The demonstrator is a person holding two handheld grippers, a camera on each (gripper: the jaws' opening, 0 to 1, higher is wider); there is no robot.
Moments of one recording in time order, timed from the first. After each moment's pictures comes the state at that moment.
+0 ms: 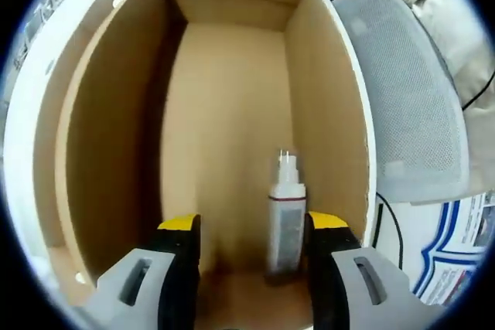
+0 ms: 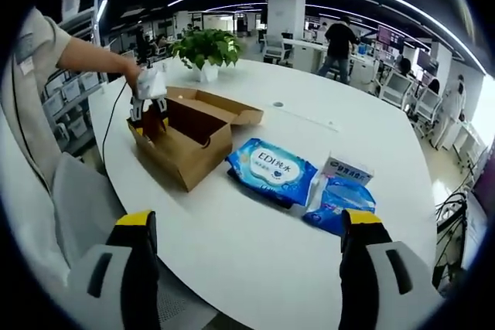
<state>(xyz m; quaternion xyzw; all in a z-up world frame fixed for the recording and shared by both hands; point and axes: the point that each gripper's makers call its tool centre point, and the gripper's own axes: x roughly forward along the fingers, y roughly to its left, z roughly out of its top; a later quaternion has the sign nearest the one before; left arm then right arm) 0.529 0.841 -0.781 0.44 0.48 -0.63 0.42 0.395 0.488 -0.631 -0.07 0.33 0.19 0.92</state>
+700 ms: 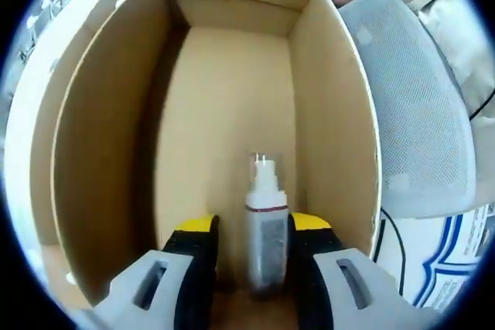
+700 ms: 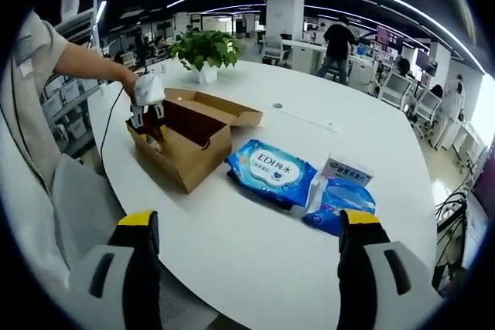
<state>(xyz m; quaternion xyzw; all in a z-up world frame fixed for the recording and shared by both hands) 0.523 0.832 -0.788 0.42 0.47 -0.63 0.46 0.396 0.490 -0.630 -0.07 0.32 0.19 0.92</state>
